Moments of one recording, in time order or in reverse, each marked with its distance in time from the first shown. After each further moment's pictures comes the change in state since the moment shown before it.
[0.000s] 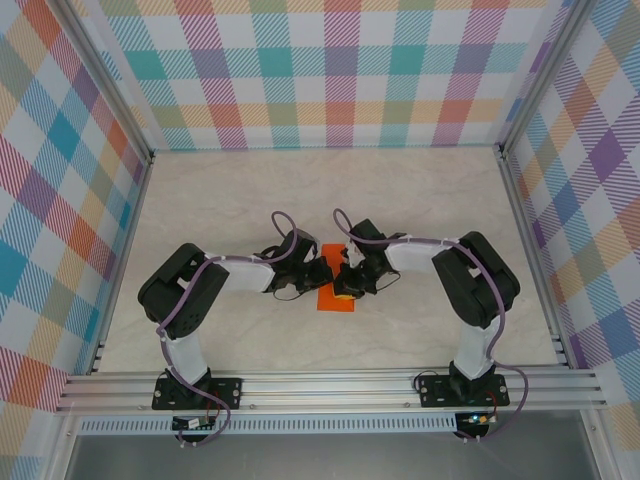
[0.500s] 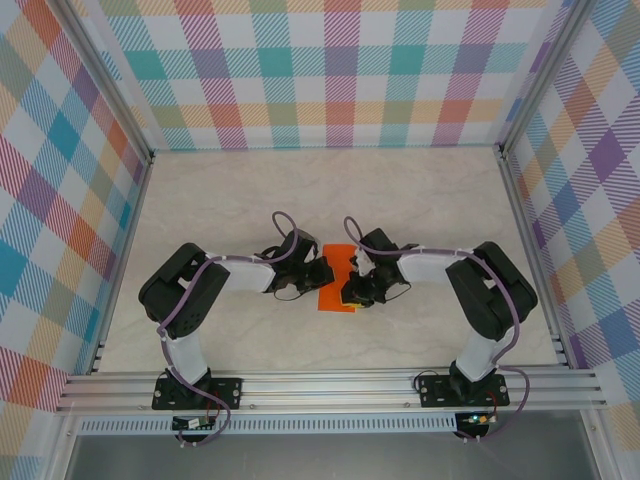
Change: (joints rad) left arm 0.000 0.004 0.000 0.007 0.004 0.000; right arm -0.014 -0.124 -0.168 0.053 -0.010 -0.001
